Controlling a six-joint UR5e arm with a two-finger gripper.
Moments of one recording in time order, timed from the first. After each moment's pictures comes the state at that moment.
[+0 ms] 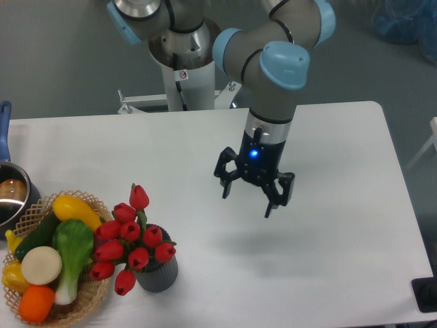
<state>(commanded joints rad) 2.55 -1.81 -1.76 -0.82 1.06 1.03</state>
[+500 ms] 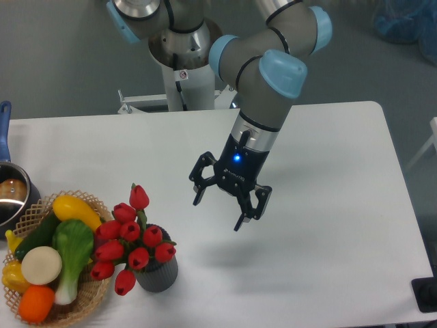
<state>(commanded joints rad) 2.55 -1.87 -1.72 -0.80 0.87 1.04</state>
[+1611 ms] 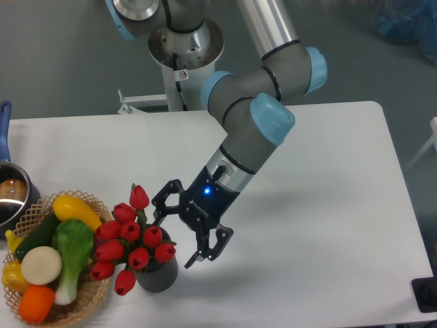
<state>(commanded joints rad) 2.45 -2.00 -1.62 -0.80 0.67 1.04</state>
